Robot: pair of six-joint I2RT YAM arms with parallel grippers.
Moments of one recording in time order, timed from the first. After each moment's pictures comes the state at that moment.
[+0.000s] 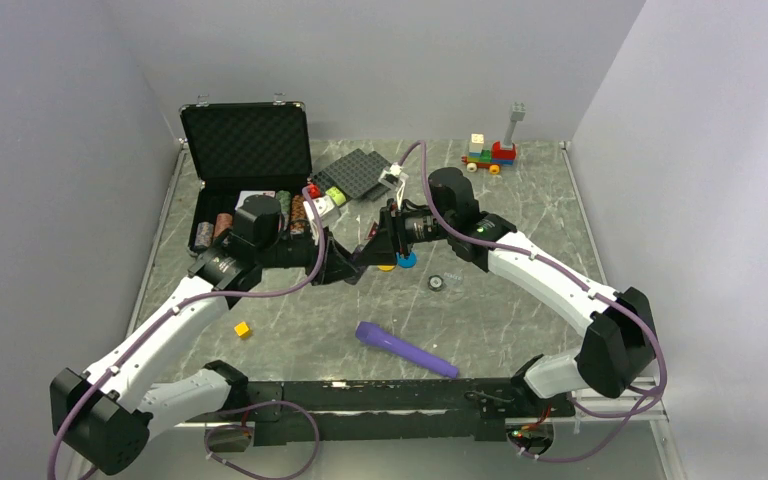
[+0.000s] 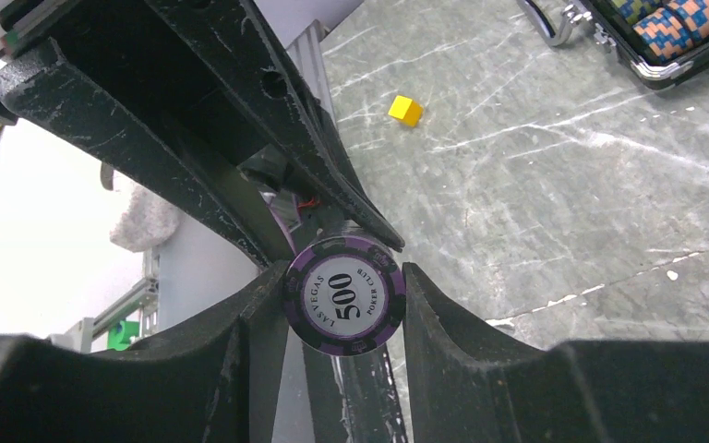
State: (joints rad) left arm -0.52 1.03 0.90 -0.30 0.76 -0.03; right arm 0.66 1.40 1.12 -0.11 -0.86 0.41
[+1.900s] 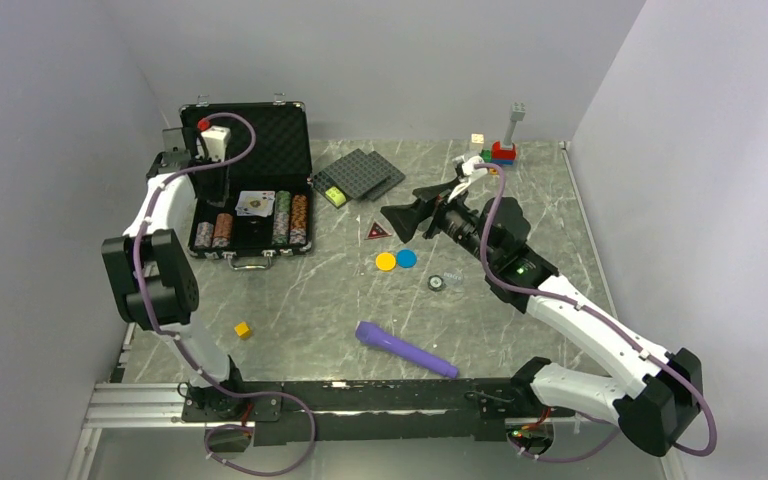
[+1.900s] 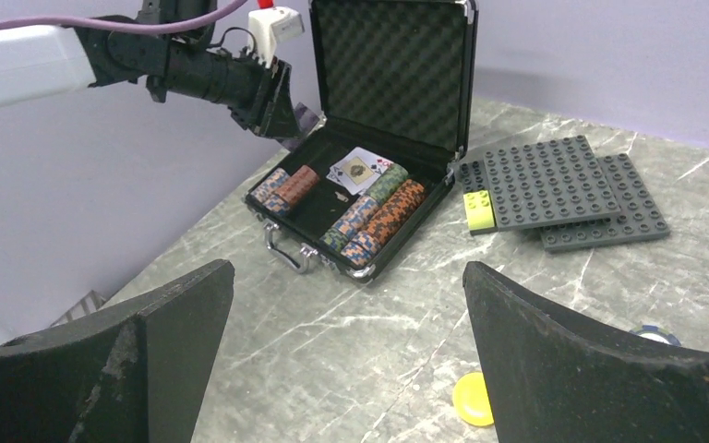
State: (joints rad) left arm 0.18 1.76 1.43 -0.46 0.14 0.30; right arm 0.66 1.06 0.87 0.23 -0.13 0.34
